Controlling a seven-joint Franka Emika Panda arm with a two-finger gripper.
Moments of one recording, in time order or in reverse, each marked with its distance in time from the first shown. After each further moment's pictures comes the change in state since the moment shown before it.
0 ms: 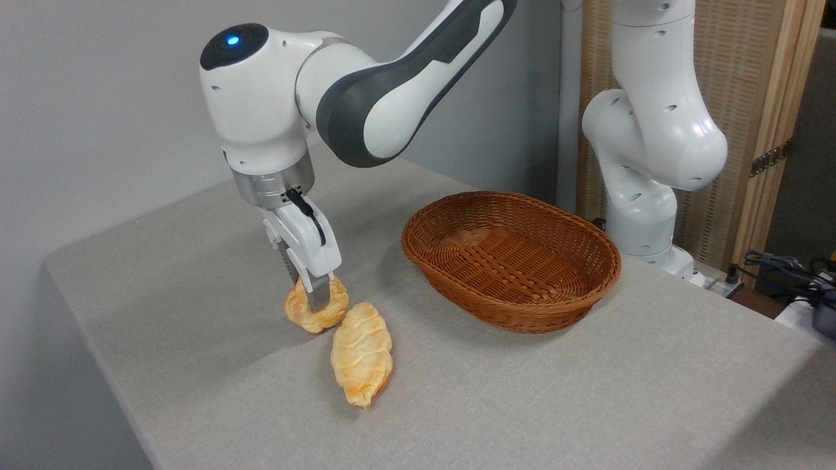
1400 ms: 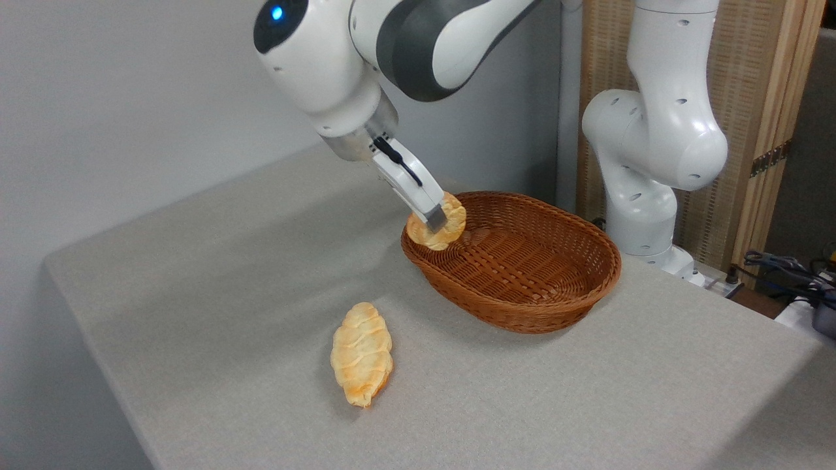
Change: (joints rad) arm 0.001 -0.221 0.048 -0.122 0.020 -0.536 0.054
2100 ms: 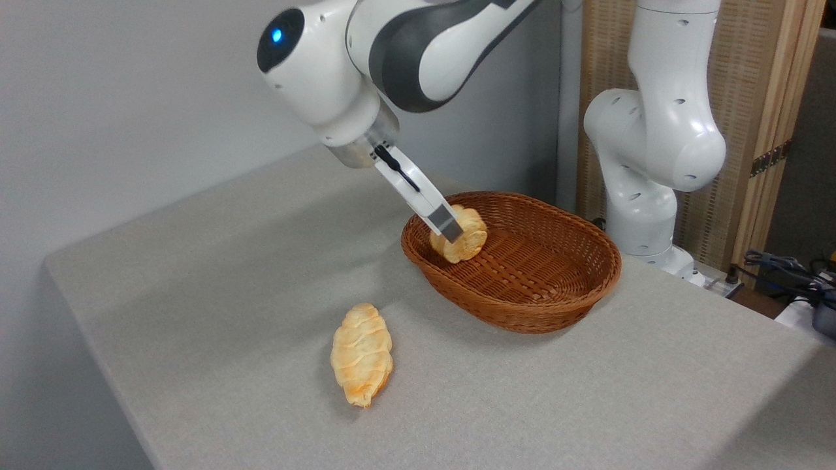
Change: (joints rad) arm -0.048 -0.005 -0.004 -0.028 0.029 0.026 0.000
